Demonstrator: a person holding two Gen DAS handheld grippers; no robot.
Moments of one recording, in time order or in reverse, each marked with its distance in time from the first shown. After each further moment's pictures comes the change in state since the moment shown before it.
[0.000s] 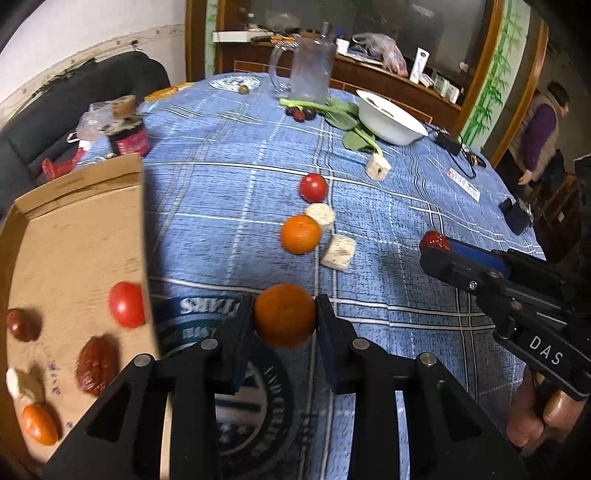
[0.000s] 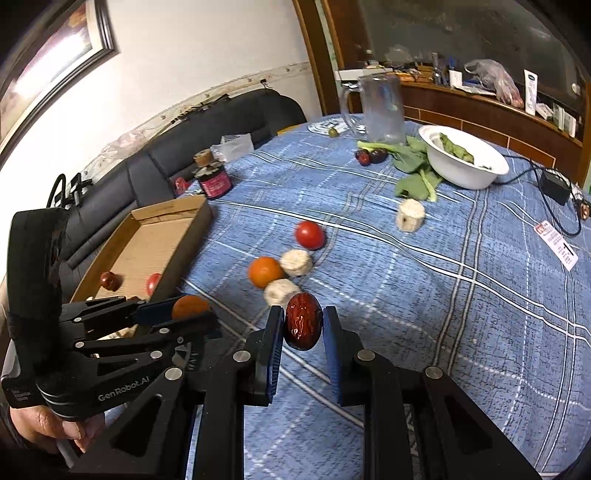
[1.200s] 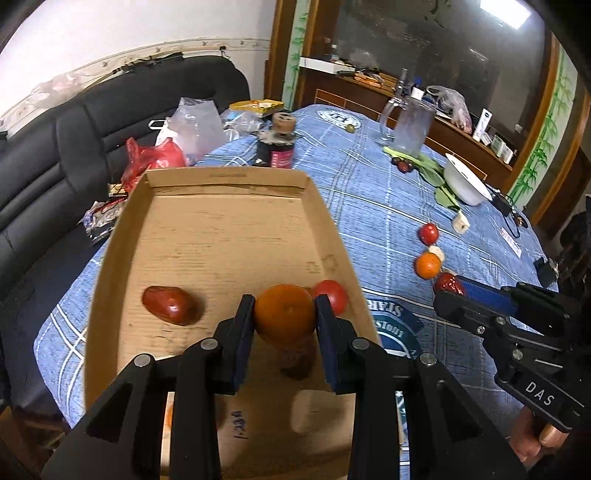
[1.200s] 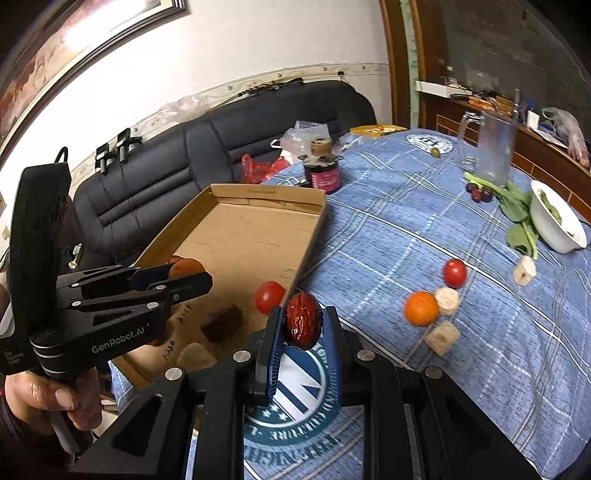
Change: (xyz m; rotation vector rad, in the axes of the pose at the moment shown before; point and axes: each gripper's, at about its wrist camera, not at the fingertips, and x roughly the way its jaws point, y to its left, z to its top) left arm -0.060 0.127 -0.019 -0.186 -0.099 0.135; right arm 0.034 0.131 0.020 -0.202 0.042 0.112
